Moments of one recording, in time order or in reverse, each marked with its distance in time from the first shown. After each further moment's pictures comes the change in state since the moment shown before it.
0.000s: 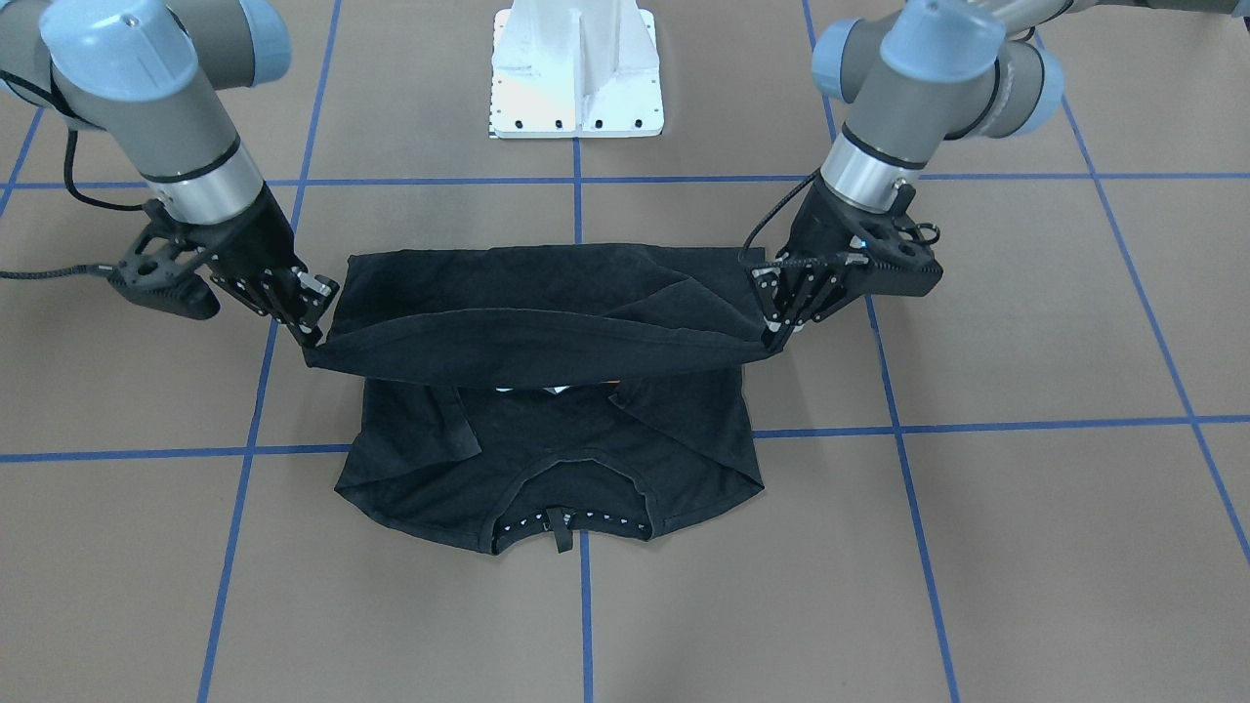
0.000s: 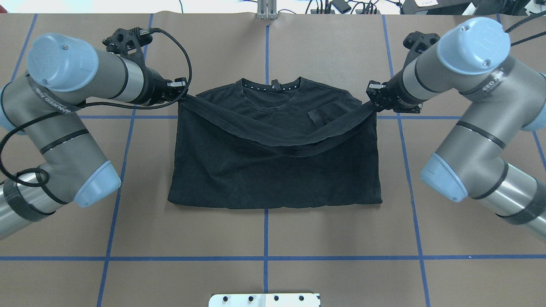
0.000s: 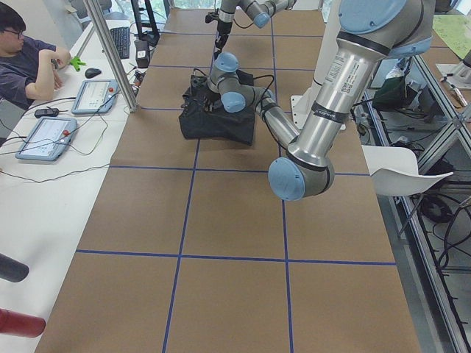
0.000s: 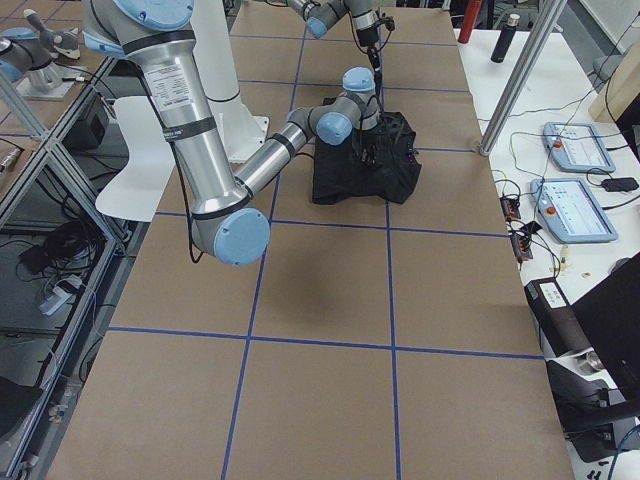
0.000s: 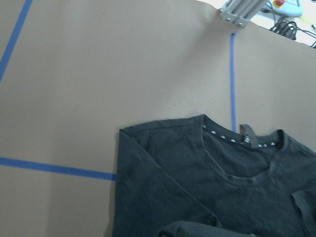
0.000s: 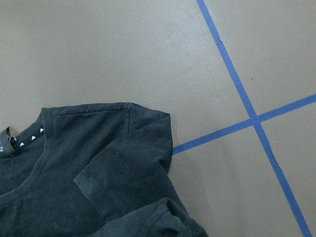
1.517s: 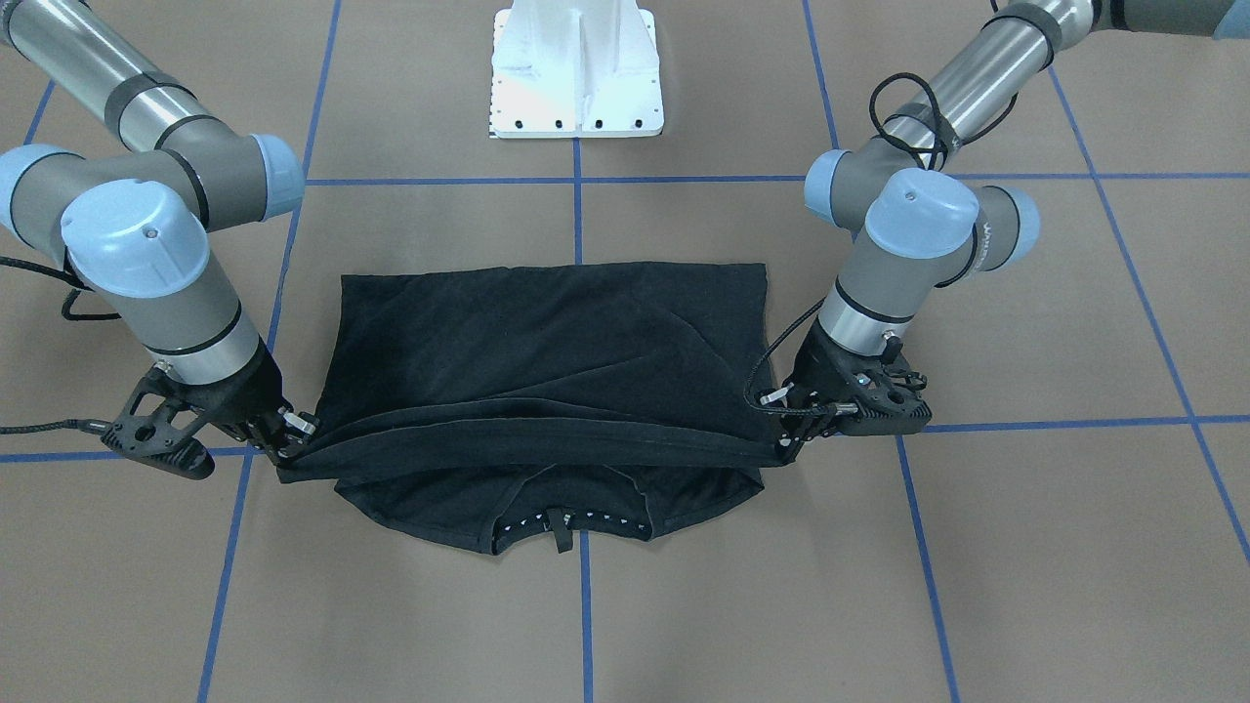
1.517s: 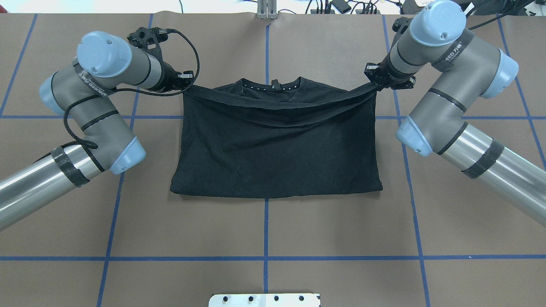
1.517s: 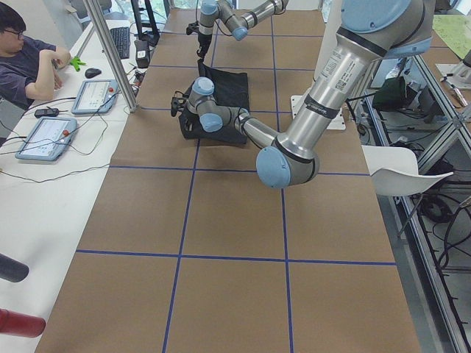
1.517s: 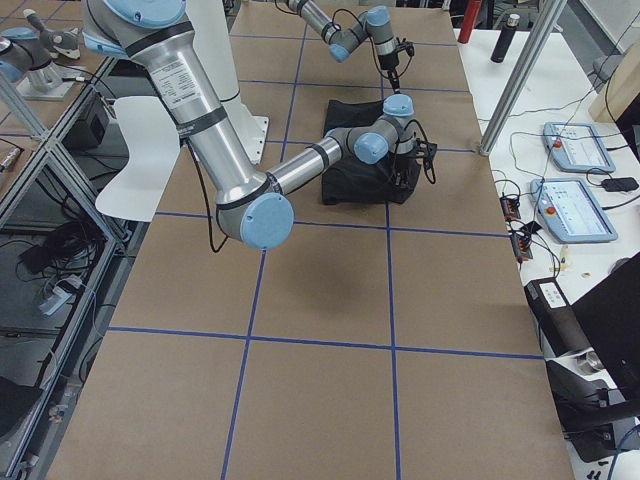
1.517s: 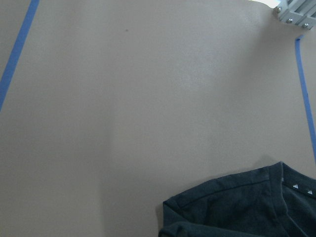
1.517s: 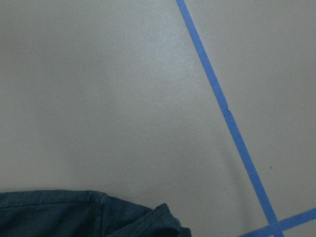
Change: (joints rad) left arm -0.033 -0.132 0.377 -0.187 0.004 0.078; right arm 0.063 0.146 -0.364 0.111 -0.004 -0.116
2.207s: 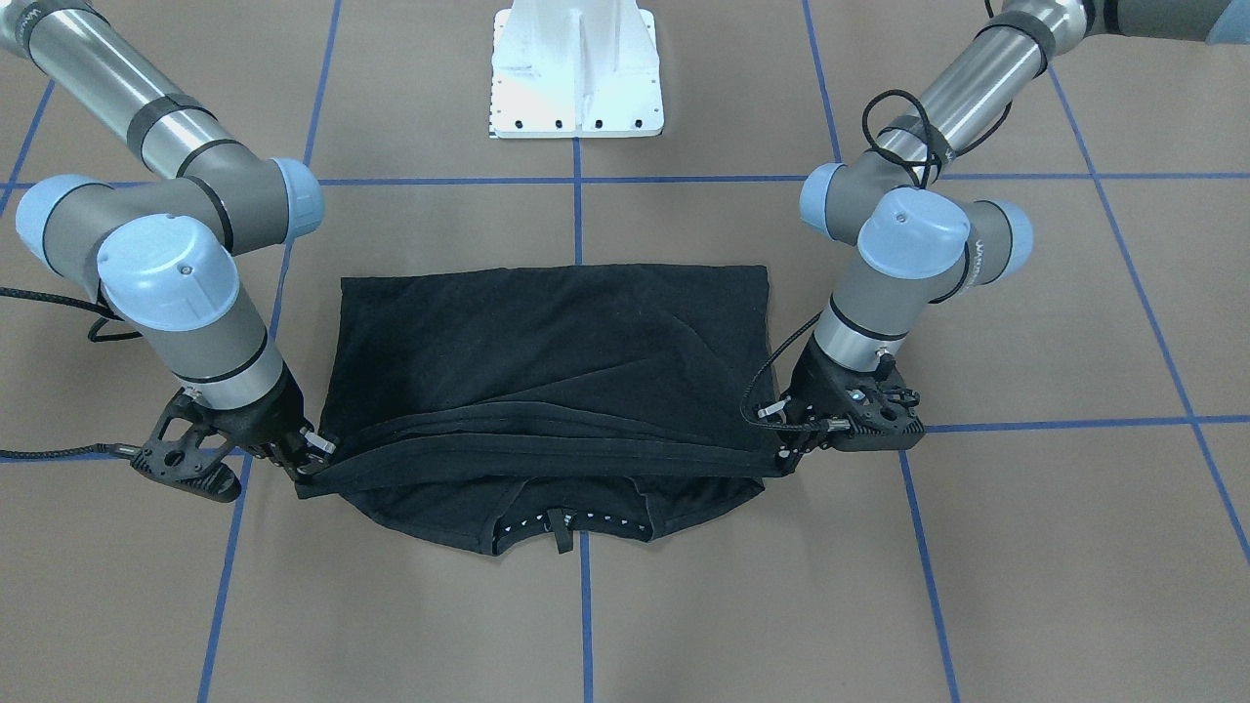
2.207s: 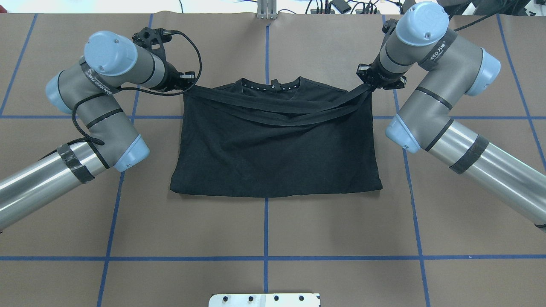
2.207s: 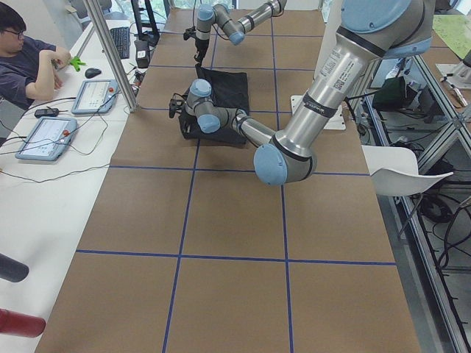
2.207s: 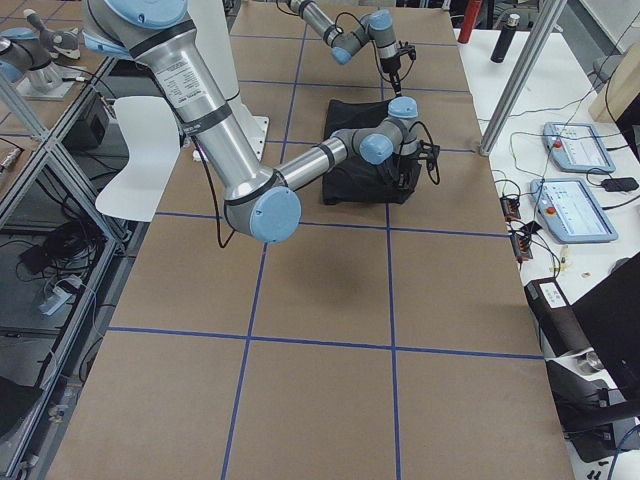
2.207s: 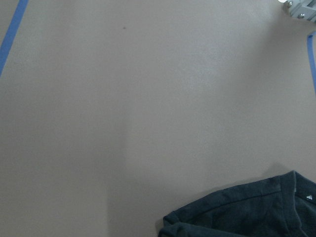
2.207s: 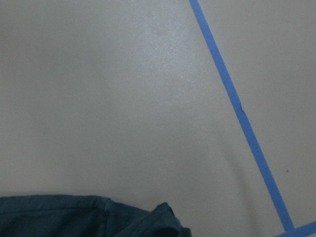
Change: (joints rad) left arm -0.001 -0.016 0.041 -0.003 0.001 0.038; right arm -0.013 0.029 -0.057 0.010 -0.002 -0.004
